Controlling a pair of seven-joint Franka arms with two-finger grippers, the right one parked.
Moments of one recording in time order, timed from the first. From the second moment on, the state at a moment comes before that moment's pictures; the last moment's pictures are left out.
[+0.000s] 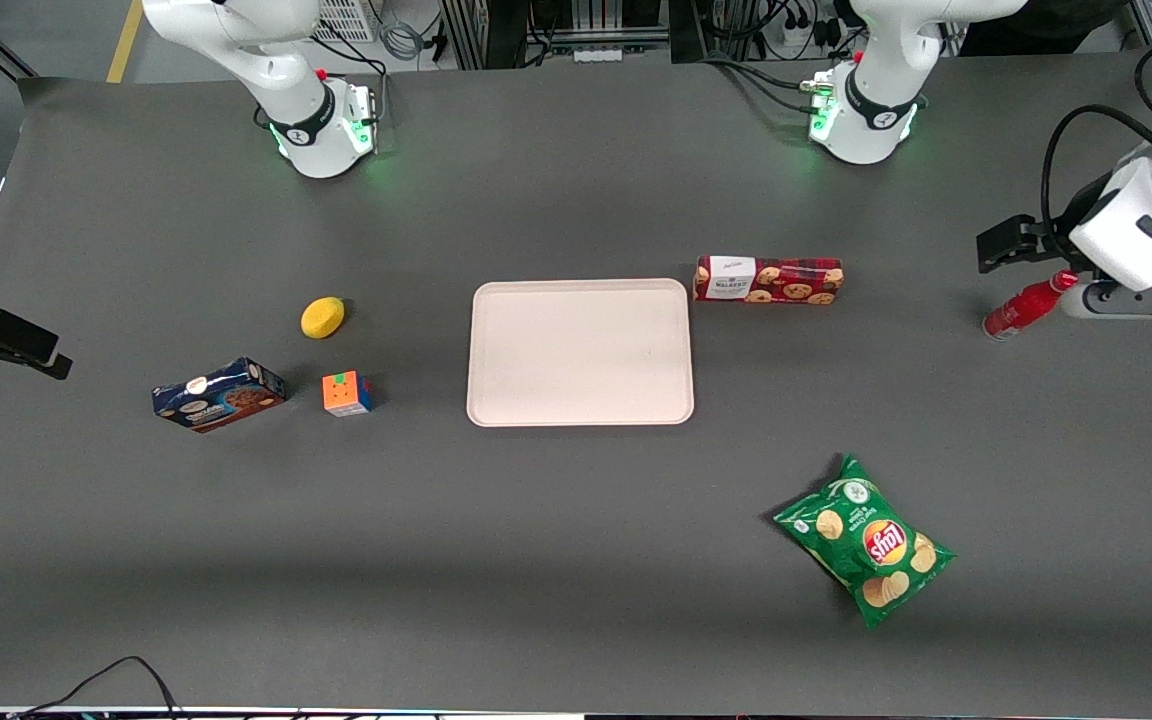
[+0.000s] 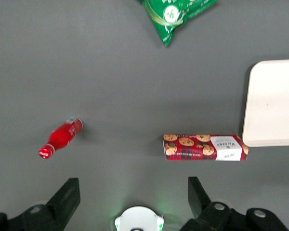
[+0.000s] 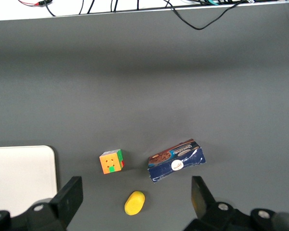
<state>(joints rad) -0.04 0.03 -0.07 -1.57 0.01 1.42 -0.07</state>
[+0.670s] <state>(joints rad) -0.04 -0.03 -0.13 -1.76 -0.07 1.42 -0.08</state>
